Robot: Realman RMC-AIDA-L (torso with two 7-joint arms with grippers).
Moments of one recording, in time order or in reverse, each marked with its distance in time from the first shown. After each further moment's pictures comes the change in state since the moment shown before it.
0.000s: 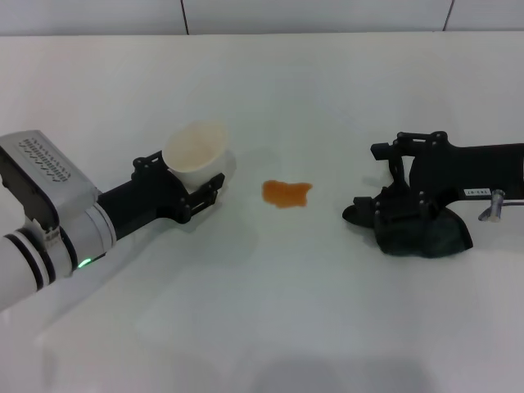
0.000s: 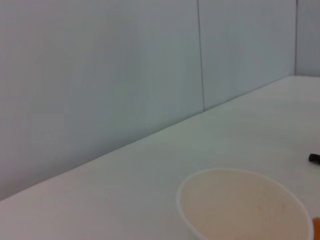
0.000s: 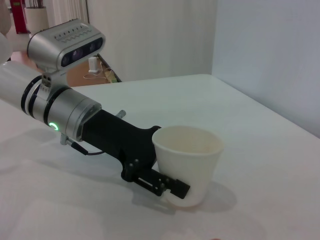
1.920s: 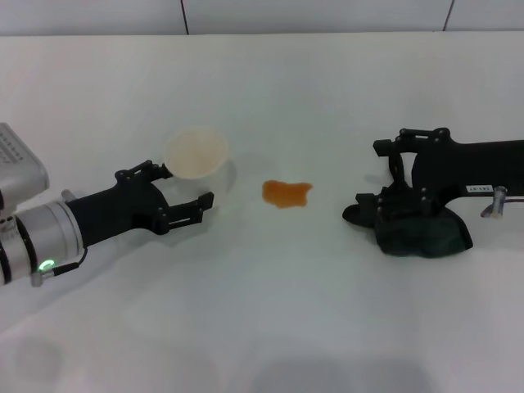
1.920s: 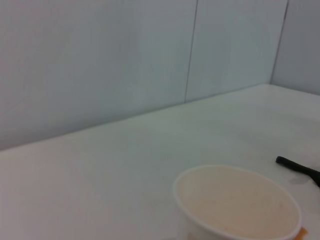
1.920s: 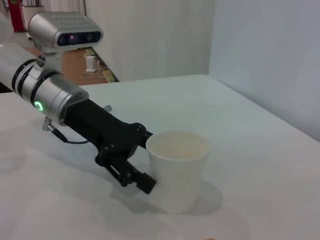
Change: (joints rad) left arm -0.029 0.003 0.000 -0.199 0.176 0.191 -0.337; right arm 0.001 -0.002 0.008 -0.006 -0.005 0.000 0.003
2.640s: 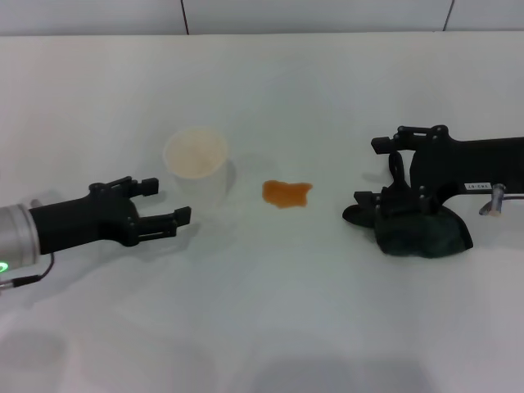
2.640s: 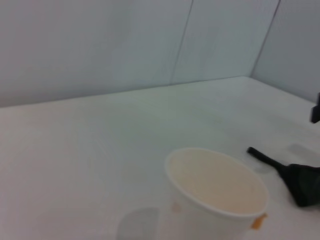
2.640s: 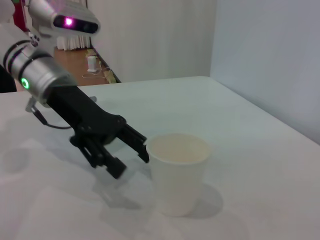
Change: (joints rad) left arm -0.030 0.000 0.002 -0.223 0.132 0.230 -0.265; right arm 0.007 0.000 0.000 -0.001 0.000 0.000 -0.004
